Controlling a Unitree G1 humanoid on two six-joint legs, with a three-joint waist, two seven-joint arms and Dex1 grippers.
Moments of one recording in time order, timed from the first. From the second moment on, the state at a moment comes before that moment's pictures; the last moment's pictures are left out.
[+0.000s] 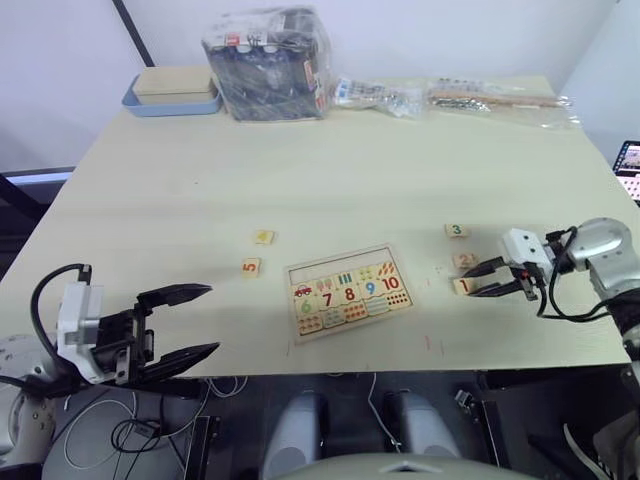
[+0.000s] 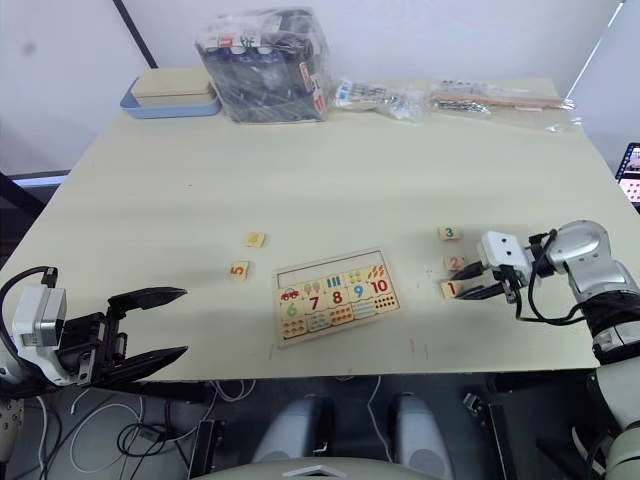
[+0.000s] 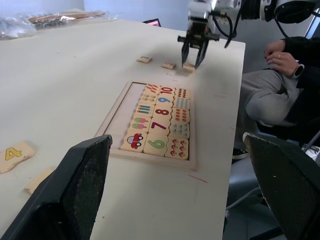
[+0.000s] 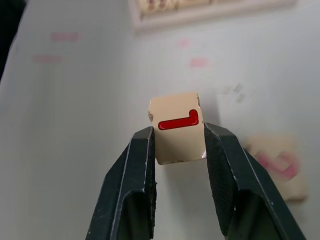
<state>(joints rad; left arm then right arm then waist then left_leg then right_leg) 0.26 0.79 0.51 -0.13 -0.73 0.12 -1.51 -0.68 -0.85 0.33 0.60 0.28 -0.23 1.60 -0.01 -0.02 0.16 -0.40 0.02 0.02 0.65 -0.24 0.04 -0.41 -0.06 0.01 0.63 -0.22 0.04</state>
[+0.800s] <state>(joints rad) 0.36 0.72 0.58 -0.15 -0.73 0.09 -1.41 -1.29 -0.38 0.71 0.15 0.04 0.73 1.41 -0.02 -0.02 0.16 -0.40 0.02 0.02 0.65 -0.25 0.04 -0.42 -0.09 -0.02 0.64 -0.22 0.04</state>
